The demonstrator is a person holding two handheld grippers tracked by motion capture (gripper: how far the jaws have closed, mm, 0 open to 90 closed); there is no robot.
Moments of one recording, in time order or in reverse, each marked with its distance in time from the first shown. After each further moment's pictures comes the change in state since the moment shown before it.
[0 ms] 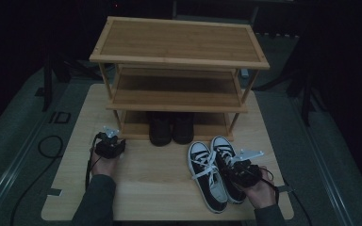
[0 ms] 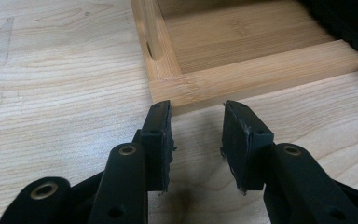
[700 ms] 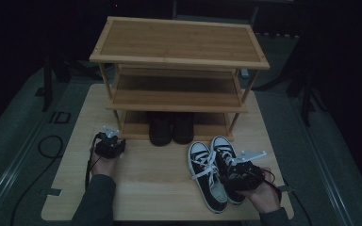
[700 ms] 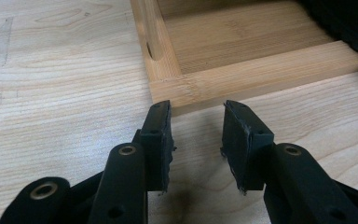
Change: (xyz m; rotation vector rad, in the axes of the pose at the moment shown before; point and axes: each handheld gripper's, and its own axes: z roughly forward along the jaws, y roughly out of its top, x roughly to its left) left arm 0.001 0.000 0.000 -0.004 -0.004 -0.003; right arm 0.006 0.002 -0.016 0.023 0.091 0.011
